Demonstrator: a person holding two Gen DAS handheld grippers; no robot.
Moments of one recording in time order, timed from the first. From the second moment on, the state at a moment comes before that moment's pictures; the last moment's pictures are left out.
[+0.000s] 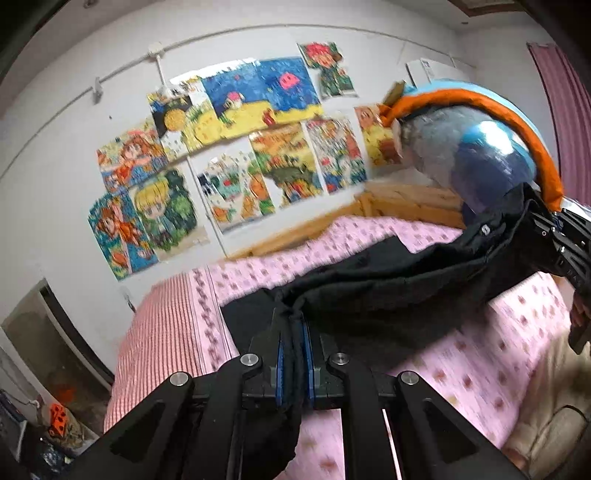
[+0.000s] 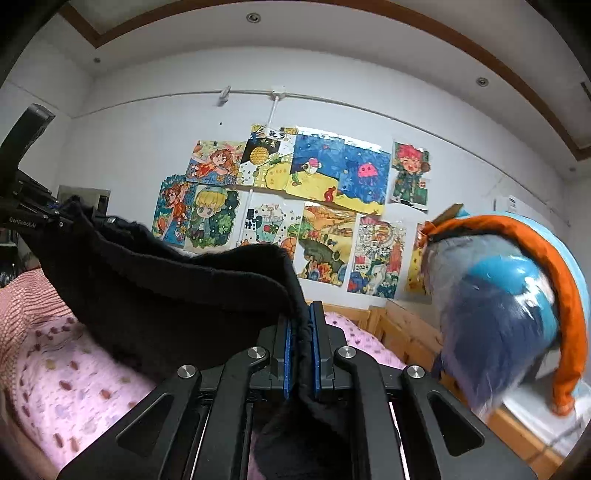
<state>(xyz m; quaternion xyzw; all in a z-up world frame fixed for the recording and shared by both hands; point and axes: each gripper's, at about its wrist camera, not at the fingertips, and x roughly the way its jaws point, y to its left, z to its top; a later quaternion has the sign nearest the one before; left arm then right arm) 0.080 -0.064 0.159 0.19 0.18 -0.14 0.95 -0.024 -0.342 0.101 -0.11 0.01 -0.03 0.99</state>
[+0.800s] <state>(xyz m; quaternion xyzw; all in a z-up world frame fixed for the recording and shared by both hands) 0.382 -0.098 0.116 0.17 0.24 -0.03 0.95 0.343 -0.352 0.117 -0.12 0.14 -0.01 0.98</state>
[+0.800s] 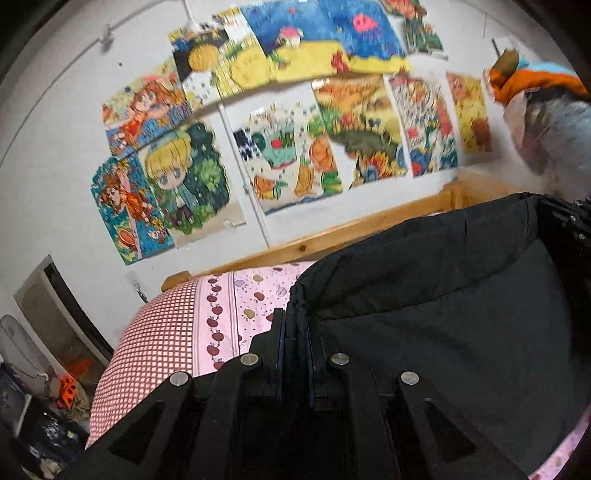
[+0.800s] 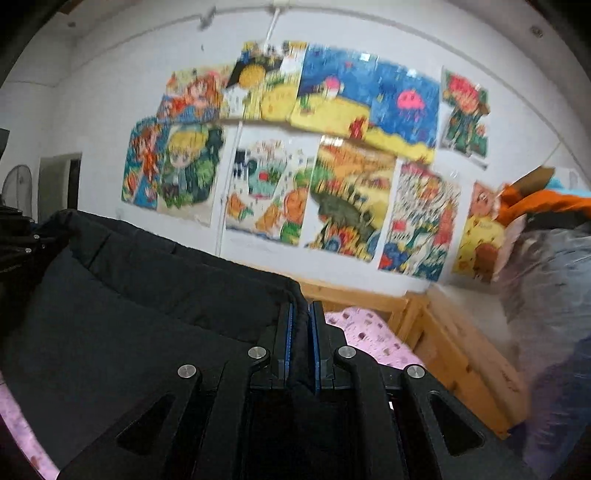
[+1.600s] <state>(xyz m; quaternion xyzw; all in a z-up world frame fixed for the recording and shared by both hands) 0.528 -0.109 0.001 0.17 0.39 -0.02 0.91 0.510 -0.344 -0.005 -0.13 0.26 0.02 0.96</state>
